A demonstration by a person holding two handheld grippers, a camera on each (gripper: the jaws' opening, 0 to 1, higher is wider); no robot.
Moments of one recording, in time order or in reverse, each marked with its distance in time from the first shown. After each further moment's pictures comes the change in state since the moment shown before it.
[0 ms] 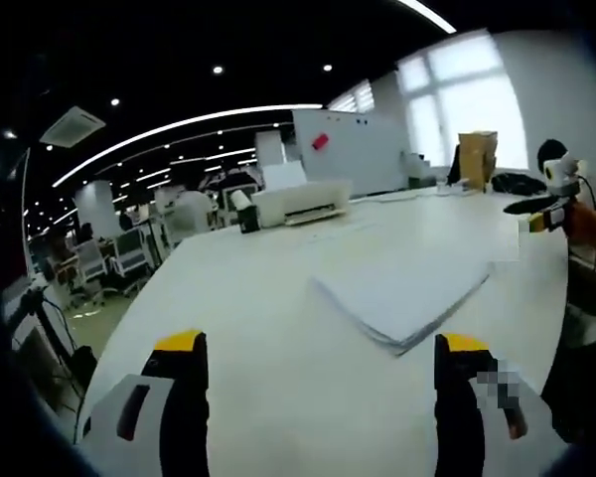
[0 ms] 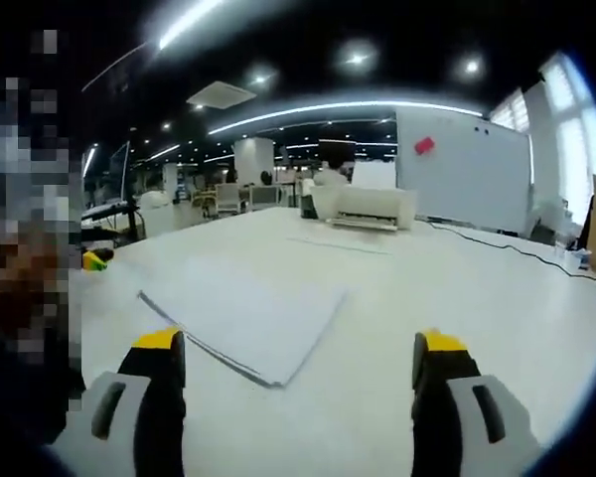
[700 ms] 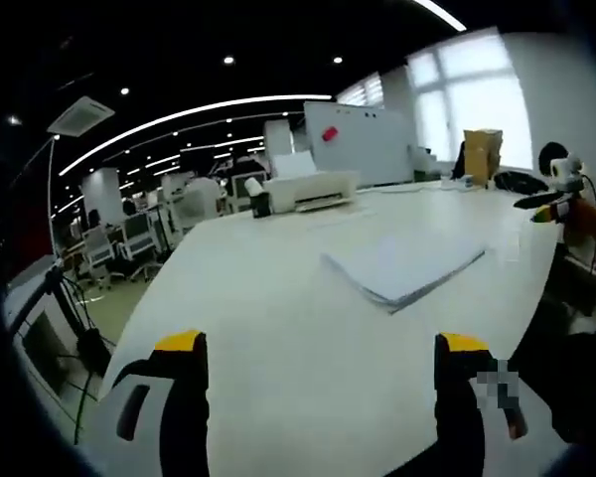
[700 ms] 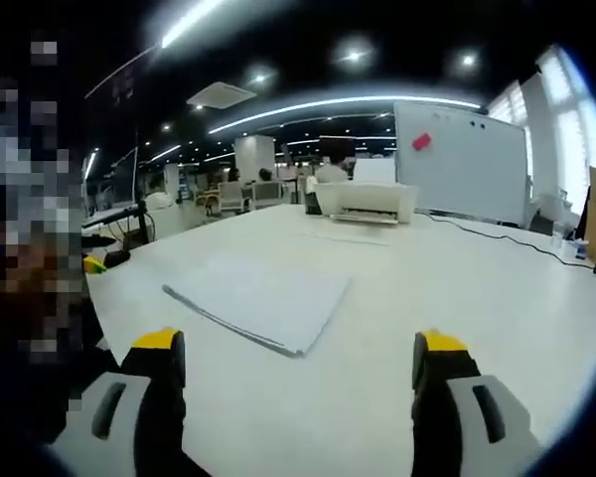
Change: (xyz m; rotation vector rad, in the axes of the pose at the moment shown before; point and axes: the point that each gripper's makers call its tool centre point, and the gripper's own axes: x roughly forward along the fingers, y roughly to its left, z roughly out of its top) left arm -0.055 0.015 -0.017 -0.033 0.048 0.021; right arm -0.052 0.013 -0.003 0.030 0.022 0.017
